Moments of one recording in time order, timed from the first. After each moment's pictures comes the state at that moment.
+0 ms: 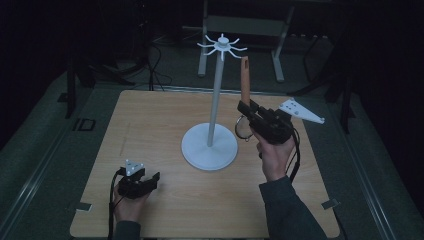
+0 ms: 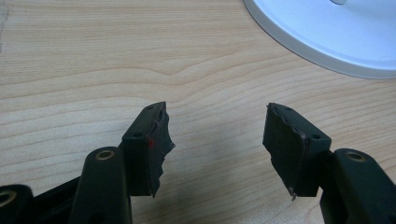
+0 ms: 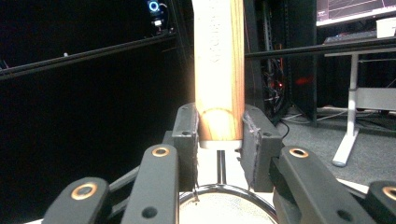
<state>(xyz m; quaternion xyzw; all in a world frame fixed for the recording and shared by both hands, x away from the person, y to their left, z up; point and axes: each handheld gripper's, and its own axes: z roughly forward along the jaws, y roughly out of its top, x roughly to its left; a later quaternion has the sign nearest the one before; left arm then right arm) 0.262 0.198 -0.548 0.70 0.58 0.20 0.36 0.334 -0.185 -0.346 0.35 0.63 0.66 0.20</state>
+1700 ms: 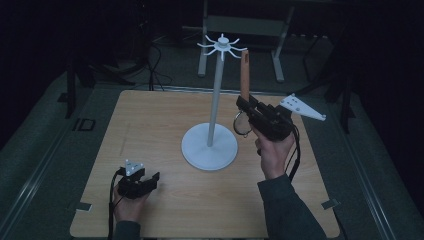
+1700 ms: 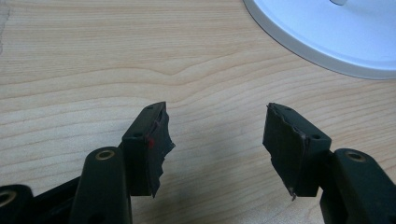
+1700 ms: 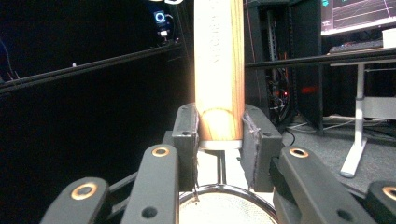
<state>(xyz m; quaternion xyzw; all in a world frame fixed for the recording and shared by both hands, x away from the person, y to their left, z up) 0.262 0.199 -0.548 0.70 0.58 0.20 0.36 0.335 -0.180 -0.335 0.34 0.62 0.67 0.19</state>
